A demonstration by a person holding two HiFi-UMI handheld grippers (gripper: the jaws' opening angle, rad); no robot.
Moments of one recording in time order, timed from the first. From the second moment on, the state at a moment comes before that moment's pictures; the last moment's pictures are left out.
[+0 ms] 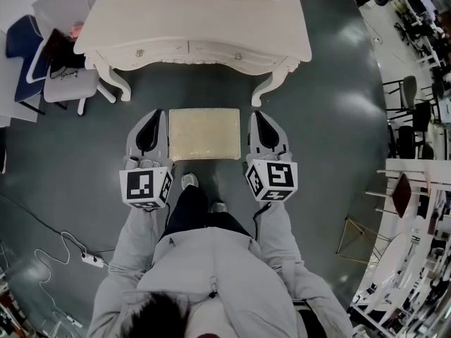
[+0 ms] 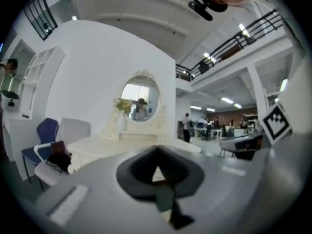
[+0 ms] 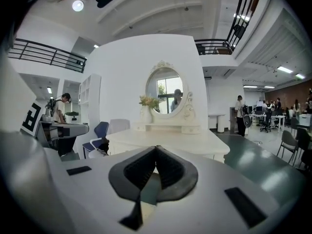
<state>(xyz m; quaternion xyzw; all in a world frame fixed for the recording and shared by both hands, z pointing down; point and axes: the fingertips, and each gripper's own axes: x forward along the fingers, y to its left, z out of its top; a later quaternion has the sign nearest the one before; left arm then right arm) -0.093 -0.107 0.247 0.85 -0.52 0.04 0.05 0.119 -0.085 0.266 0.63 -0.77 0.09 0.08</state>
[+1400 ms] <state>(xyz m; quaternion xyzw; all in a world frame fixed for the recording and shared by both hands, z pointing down) -0.075 -0.041 0.553 0.83 -0.48 0.21 0.19 0.119 -0.021 0.574 0.59 -0.73 0.27 0.23</state>
